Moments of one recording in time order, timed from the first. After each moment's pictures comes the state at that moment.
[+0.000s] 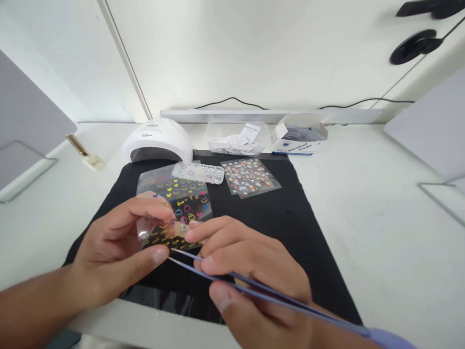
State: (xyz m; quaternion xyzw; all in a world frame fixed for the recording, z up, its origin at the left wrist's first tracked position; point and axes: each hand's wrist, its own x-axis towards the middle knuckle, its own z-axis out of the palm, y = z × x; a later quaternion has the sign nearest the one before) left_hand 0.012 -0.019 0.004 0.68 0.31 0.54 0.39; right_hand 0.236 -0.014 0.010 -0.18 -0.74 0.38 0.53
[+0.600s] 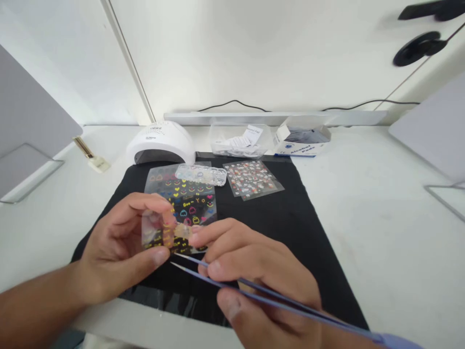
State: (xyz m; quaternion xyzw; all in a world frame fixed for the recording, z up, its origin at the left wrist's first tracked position) left_hand 0.015 -0.021 0.001 0.65 0.29 0.55 0.44; right_hand 0.235 -0.016 0.010 -0.17 -0.71 0.40 0.56
